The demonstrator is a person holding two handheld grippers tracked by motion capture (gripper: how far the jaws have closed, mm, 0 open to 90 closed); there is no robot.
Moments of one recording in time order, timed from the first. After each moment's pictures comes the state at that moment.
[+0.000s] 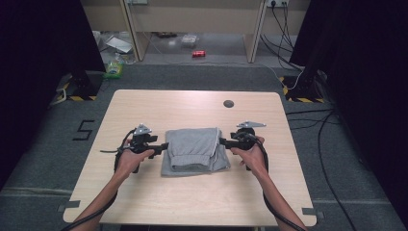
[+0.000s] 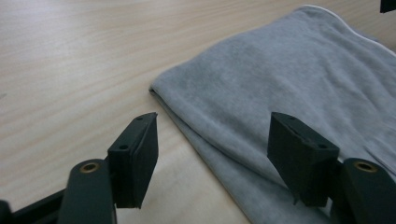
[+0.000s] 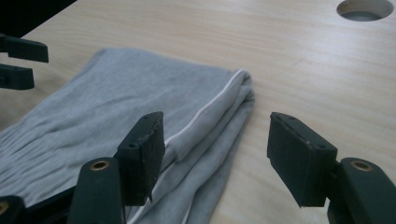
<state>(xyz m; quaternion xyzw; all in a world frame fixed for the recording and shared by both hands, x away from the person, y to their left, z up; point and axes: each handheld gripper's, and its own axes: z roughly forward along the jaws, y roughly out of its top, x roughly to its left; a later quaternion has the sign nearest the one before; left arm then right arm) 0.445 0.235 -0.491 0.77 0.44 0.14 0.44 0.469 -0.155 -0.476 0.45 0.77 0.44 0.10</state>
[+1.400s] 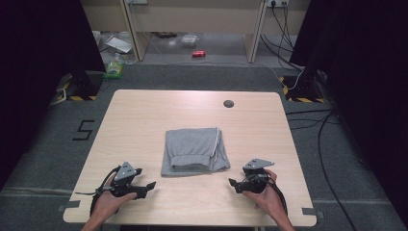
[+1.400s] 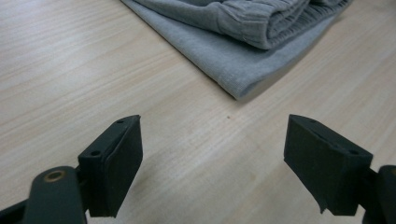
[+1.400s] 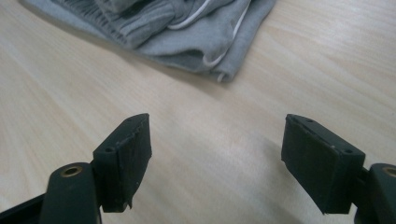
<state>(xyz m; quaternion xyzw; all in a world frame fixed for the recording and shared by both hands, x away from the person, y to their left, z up) 0.321 0.262 -0.513 0.80 0.40 0.16 0.41 0.351 -0.182 -0.502 0.41 0.83 0.36 0.12</state>
